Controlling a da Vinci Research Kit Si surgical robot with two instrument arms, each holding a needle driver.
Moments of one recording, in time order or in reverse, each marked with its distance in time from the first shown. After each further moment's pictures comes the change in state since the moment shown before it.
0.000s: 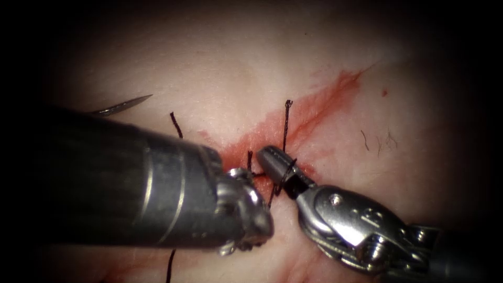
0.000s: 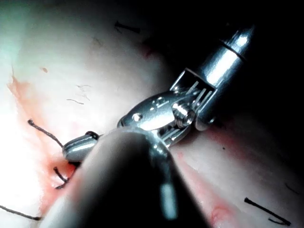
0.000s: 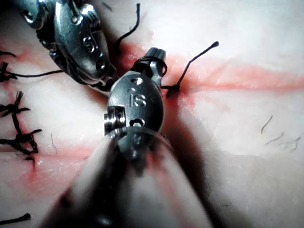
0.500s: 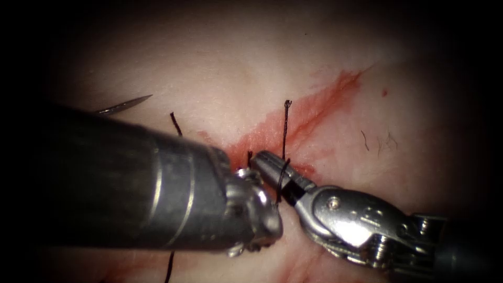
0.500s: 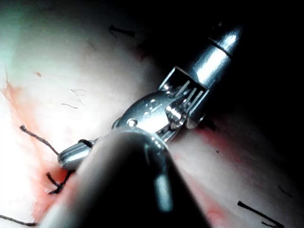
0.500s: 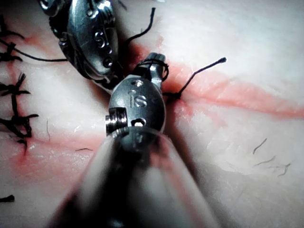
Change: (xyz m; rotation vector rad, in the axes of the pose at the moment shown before) right arm 0.000 0.000 0.000 0.078 0.040 -0.141; left arm 0.001 0.001 -0.001 -0.002 0.054 -0.010
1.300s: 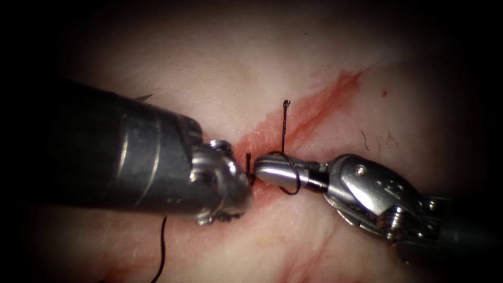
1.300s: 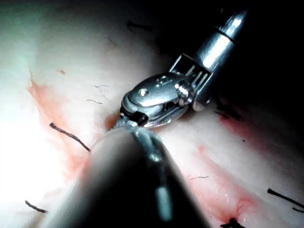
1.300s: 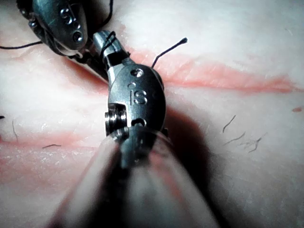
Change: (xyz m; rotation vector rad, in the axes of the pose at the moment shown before) right arm 0.001 0.004 0.001 0.622 0.147 -0.002; left arm -0.001 -0.004 0.001 -0.001 0.005 0.015
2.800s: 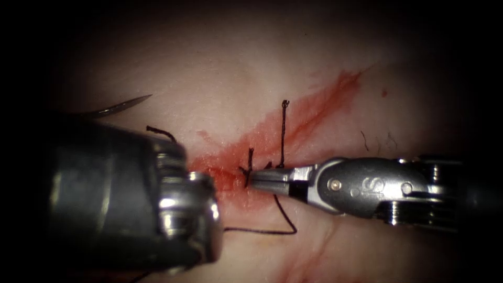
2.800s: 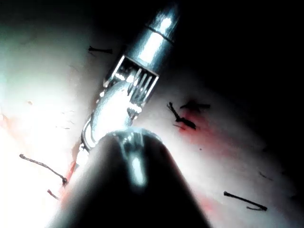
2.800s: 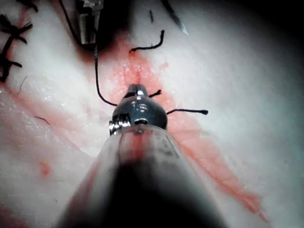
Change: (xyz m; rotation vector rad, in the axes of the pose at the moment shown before) right arm 0.000 0.000 0.002 0.144 -0.498 -0.529; left arm -0.002 0.001 -0.008 -0.030 -0.186 0.210
